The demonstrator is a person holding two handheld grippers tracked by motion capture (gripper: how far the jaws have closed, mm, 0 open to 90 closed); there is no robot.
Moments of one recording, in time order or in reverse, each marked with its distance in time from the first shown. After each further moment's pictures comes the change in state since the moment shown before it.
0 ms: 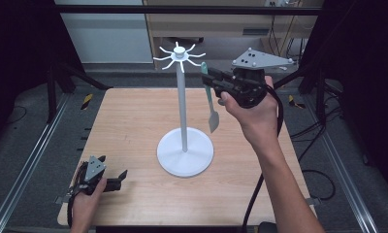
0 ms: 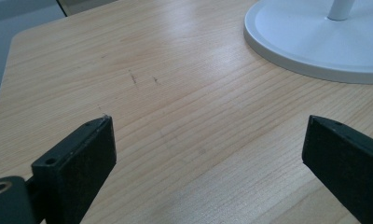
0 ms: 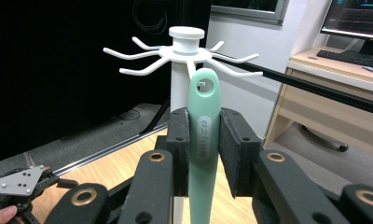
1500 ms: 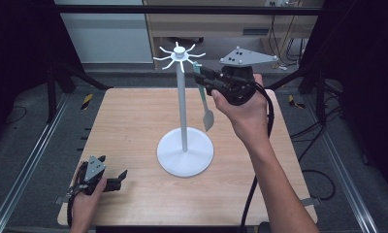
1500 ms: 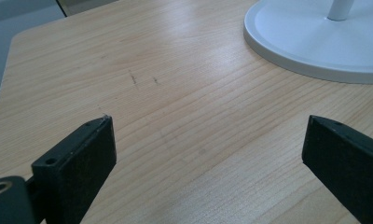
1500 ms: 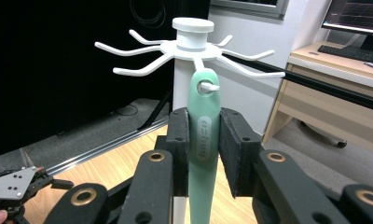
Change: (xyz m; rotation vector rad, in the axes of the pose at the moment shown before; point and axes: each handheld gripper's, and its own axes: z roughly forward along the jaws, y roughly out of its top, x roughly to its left) left arm 0.000 0.000 0.000 0.000 -0.001 0.001; right arm 0.005 0.001 0.020 0.024 -0.010 -0.007
